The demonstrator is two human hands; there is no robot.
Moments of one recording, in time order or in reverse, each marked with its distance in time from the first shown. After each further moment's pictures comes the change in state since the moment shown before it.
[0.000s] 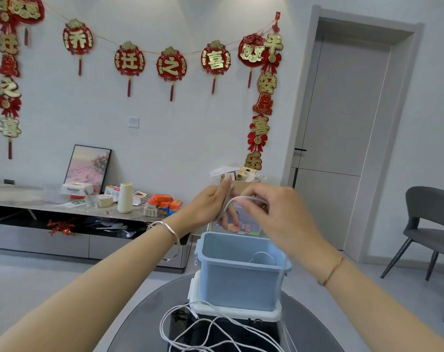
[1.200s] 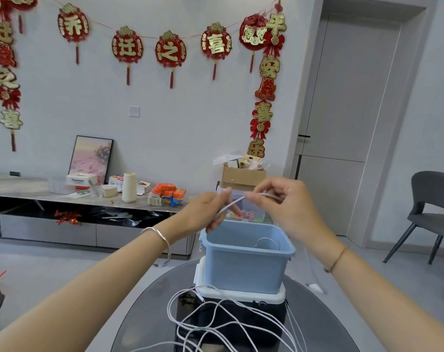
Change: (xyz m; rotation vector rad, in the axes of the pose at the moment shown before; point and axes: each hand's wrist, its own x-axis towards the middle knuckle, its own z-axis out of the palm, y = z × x) left_hand -0.018 -0.039 0.000 0.023 -0.113 -0.040; right_hand -0.012 0.026 0.014 0.404 0.036 0.220
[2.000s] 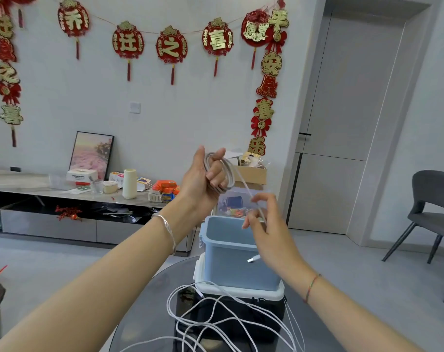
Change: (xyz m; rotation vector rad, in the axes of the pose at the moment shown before) left_hand 0.014 0.044 0.000 -1.260 0.253 0.031; right_hand -0.036 0.036 0.039 -0.087 -0.023 0.151
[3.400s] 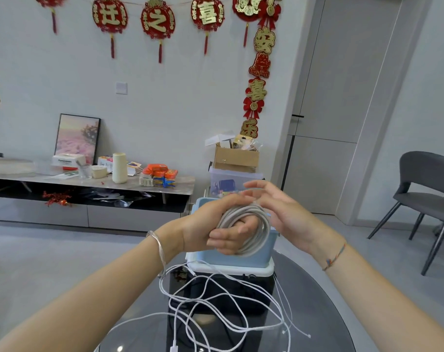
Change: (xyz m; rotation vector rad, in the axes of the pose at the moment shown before) left_hand -0.044 -0.050 -0.023 0.343 -0.727 -0.716; right_hand 0.001 -0.002 -0.045 0.517 -0.294 0.363
